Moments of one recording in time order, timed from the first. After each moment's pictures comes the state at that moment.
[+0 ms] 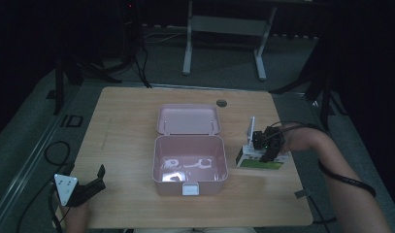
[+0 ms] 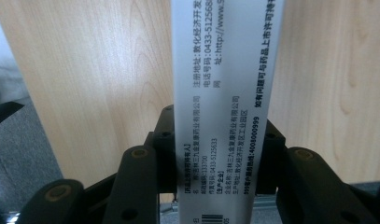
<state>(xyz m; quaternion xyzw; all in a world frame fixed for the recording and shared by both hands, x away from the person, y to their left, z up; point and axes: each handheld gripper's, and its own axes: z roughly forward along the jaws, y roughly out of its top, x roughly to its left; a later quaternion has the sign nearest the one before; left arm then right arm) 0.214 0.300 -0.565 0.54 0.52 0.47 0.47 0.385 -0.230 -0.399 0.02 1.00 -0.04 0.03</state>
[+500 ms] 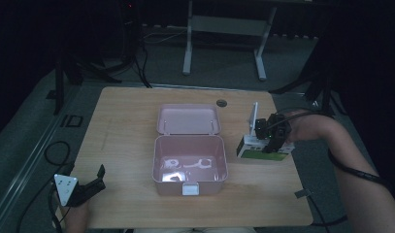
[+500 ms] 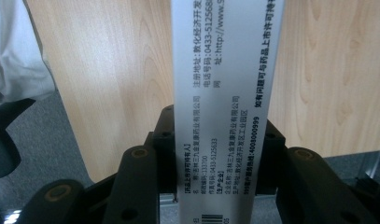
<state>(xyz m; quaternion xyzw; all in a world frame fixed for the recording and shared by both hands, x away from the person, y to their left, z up) 0.214 0.300 -0.565 0.54 0.52 0.47 0.47 0.375 -0.217 -0.337 0.02 1.00 -0.05 0.05</state>
